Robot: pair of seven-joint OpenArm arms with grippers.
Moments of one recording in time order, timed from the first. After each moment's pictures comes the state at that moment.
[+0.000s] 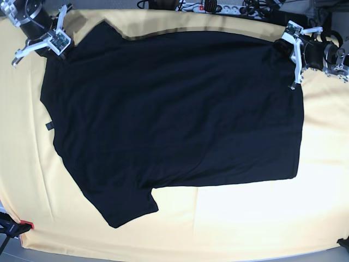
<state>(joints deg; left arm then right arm) -0.3 -83.8 43.6 115.4 17.1 -46.9 -14.2 -53.8 33.7 18.5 133.1 -2.3 26.3 -24.8</state>
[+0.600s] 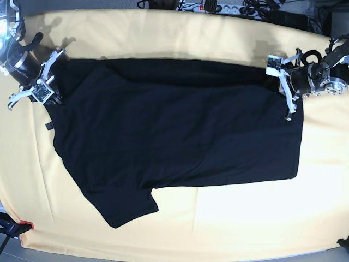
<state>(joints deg) -5.6 -71.1 43.6 107.1 16.6 -35.4 0.5 -29.9 36.8 18.0 113.6 13.4 36.7 -21.0</state>
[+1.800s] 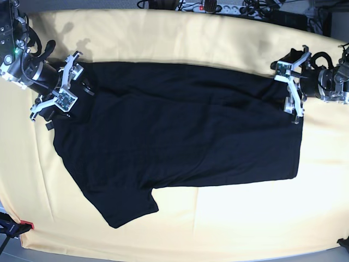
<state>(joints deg) -9.7 -77.1 43.7 109.8 2.3 -47.2 1.5 -21.2 38.0 6.8 117.8 20.1 38.3 -37.3</state>
